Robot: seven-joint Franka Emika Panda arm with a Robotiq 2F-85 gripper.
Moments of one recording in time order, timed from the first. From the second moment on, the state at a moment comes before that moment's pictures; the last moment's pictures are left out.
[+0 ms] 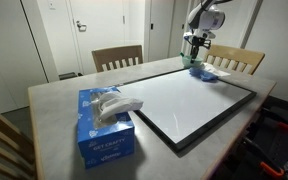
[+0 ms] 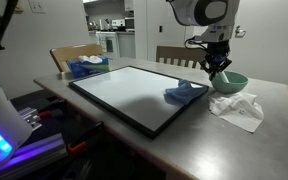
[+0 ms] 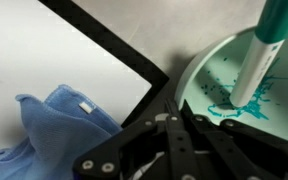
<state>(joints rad) -0.26 0.82 -0.25 -1.51 0.31 2.42 1.90</state>
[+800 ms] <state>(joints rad) -0.26 0.83 -0.25 -1.50 0.31 2.37 1.99</state>
